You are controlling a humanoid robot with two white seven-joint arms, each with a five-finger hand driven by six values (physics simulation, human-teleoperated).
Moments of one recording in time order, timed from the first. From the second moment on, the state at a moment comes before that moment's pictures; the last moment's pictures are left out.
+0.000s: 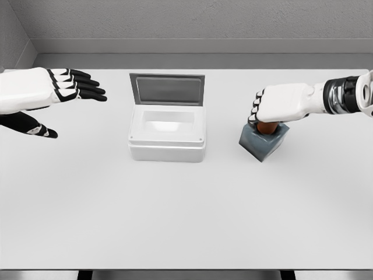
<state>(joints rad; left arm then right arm) -0.54 1.13 -0.38 -1.80 0.10 -0.61 -0.61 -1.06 -0.89 1.05 -1.59 0.54 -0.61 0.61</state>
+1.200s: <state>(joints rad) -0.55 1.12 -0.39 -1.80 0.09 -0.61 -0.61 -1.15 -0.82 1.04 -1.65 0.53 -0.61 0.61</state>
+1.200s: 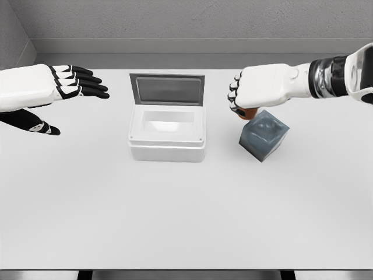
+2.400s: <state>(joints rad) -0.56 1.12 -0.42 -1.80 0.10 -0.61 -0.61 -1.19 -0.48 1.10 -1.44 0.61 -0.61 0.61</state>
